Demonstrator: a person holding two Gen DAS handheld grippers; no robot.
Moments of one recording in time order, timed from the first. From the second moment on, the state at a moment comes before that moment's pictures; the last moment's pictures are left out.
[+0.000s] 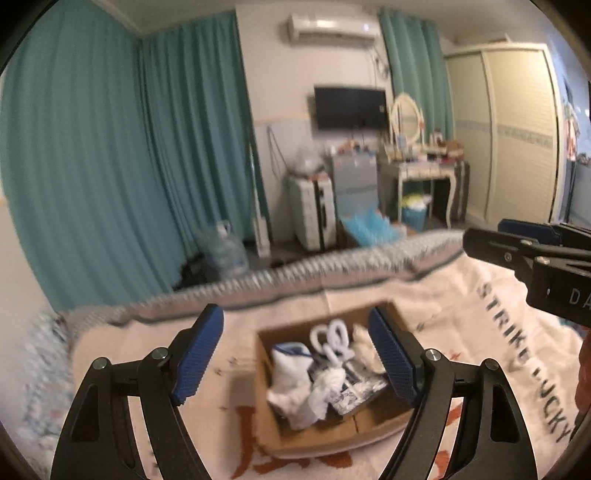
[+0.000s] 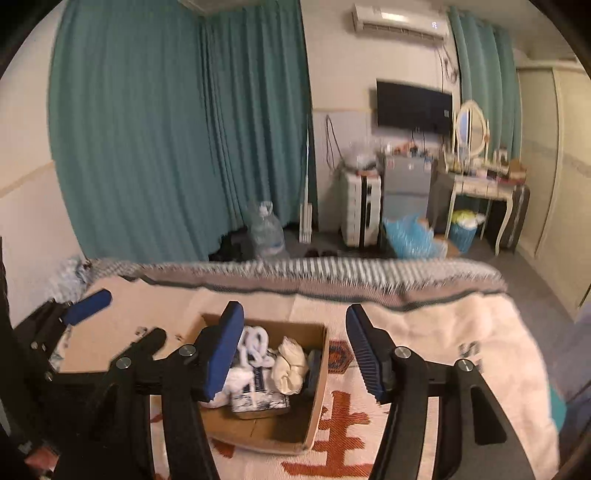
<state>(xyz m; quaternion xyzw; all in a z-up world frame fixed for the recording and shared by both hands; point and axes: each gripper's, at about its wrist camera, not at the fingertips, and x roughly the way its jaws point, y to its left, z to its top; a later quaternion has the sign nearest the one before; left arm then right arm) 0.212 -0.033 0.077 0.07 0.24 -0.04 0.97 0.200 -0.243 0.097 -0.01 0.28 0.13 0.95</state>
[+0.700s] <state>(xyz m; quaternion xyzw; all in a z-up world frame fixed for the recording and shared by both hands) 0.070 0.037 0.107 0.08 0.22 0.02 0.97 0.012 -0.226 0.150 -0.02 0.24 0.17 0.96</state>
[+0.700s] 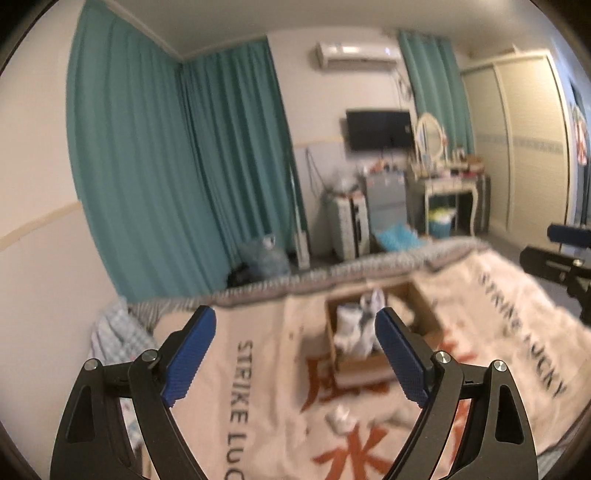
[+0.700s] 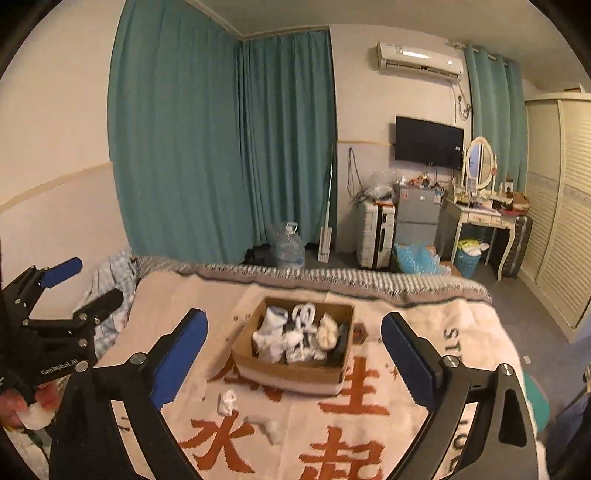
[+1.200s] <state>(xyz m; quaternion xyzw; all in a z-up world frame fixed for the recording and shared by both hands) 0.126 0.061 -0.072 0.02 0.36 0.02 0.93 0.083 -0.187 -0.043 -0.04 0.32 0.14 0.93</state>
